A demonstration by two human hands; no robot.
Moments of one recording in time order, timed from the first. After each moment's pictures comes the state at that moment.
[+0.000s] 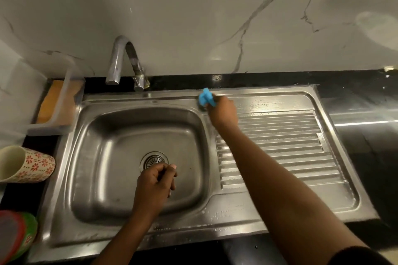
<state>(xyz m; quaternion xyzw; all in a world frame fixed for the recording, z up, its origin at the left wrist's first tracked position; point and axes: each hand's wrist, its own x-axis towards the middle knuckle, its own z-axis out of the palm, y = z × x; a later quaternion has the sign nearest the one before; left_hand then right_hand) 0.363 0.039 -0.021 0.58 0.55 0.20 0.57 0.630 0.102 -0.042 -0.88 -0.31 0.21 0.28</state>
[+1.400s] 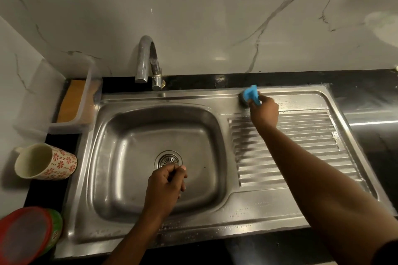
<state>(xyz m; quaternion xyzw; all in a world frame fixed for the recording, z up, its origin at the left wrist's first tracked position) 0.331 0.052 -0.027 0.58 0.54 0.19 0.58 0.677 0.068 -0.047 -0.91 -0.19 0.13 0.35</state>
